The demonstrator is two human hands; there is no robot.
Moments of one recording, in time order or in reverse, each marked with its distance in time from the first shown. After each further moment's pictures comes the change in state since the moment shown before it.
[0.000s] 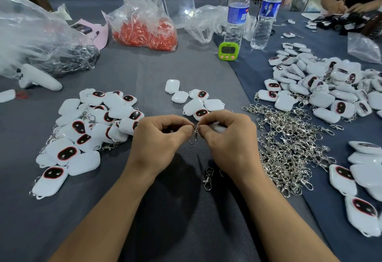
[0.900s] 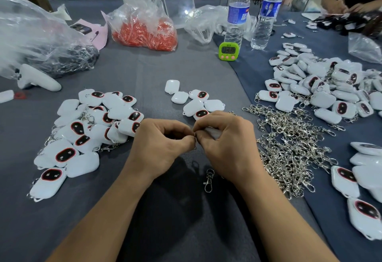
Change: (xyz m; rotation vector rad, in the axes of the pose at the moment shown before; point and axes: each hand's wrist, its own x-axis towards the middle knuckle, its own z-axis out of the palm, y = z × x) left_hand -0.003 0.007 -0.004 0.000 -0.136 -0.064; right_hand -0.002 -0.006 -0.005 -0.168 -0.078 -0.259
